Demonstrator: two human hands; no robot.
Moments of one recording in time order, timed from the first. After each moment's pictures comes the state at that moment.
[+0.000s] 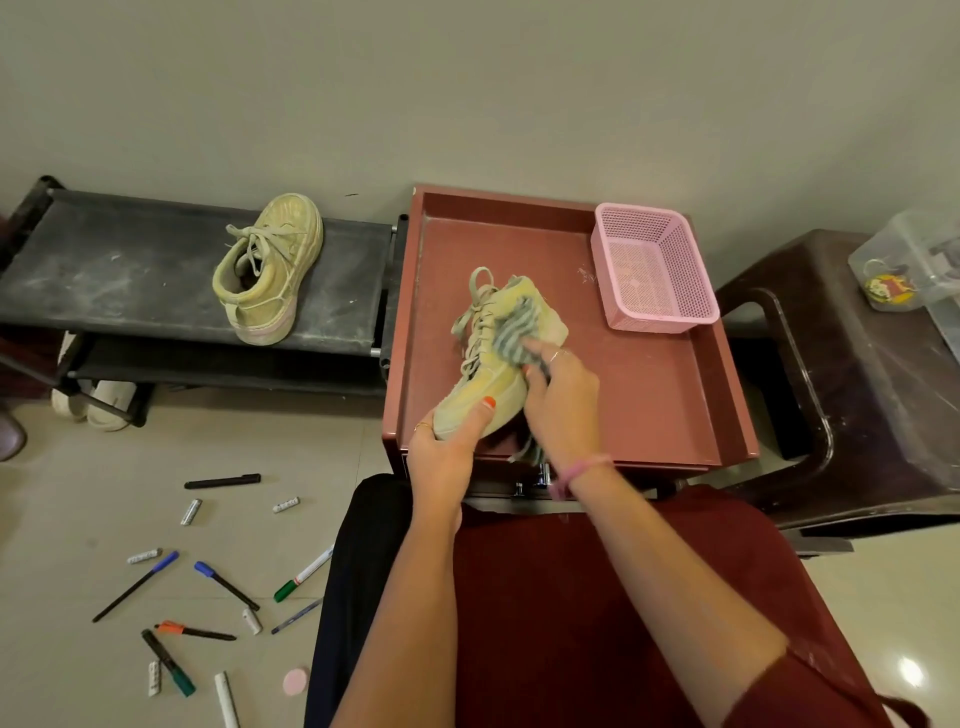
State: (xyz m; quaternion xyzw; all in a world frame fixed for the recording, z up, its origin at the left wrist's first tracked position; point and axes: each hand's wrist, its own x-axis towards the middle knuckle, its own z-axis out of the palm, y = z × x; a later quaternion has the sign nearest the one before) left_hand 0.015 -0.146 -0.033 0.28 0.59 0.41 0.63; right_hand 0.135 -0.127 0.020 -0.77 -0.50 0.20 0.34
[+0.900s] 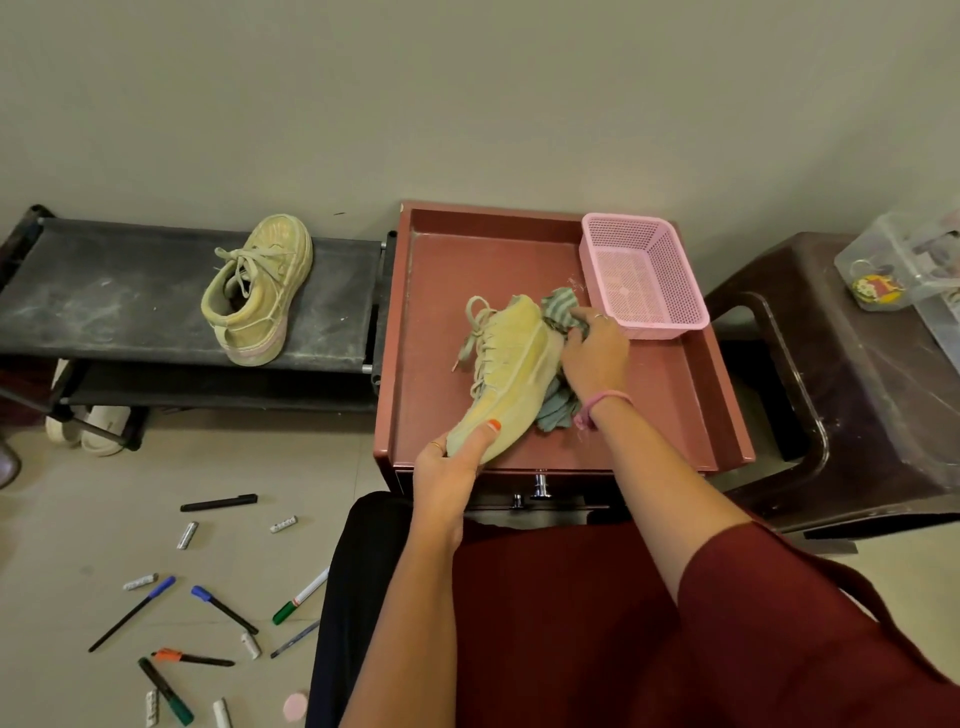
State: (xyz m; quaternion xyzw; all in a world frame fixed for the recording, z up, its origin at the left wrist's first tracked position) left_hand 0.021 -0.144 -0.038 0.24 0.56 0.37 0.70; right_hand 0.213 -0.065 -0.012 -0.83 -0.45 0.12 0.30
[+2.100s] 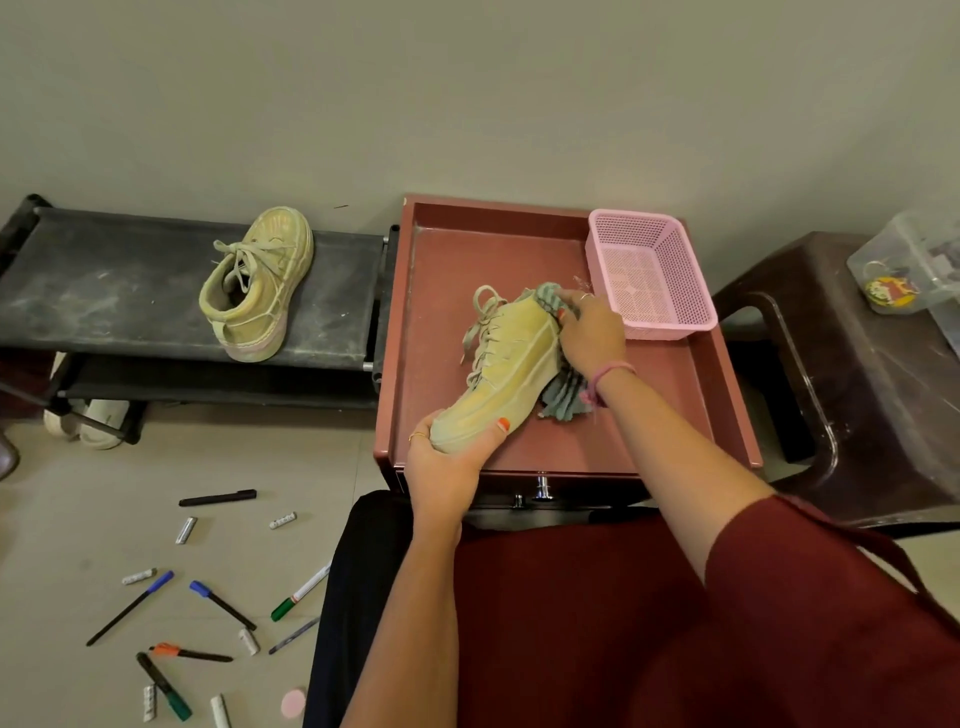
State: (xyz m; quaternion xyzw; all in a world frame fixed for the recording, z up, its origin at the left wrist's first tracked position) left_hand 0.023 -0.139 -0.037 0.32 0.62 0.38 0.60; right_hand 0.213 -0.041 0.001 -0.82 -0.49 0.18 0.24
